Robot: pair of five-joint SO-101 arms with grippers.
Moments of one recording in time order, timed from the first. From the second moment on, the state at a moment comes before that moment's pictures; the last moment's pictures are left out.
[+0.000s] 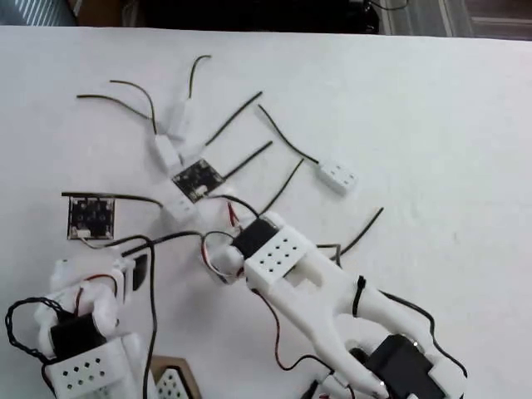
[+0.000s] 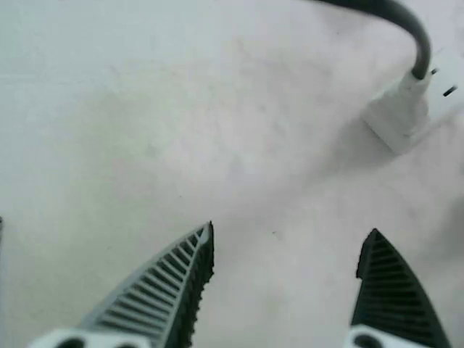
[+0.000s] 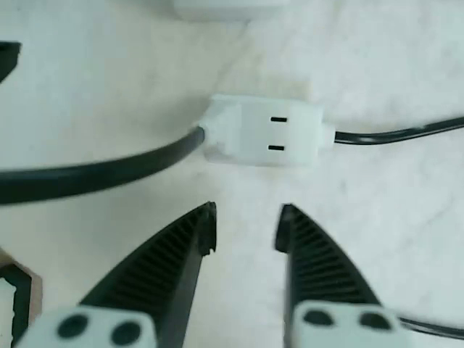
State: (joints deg) left arm -27.5 -90.1 83.1 68.5 -20.8; right arm -47.9 -14.7 38.2 57.7 -3.3
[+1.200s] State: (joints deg) left arm -27.5 -90.1 83.1 68.5 -20.8; right arm -44.5 9.5 27.5 27.3 -5.3
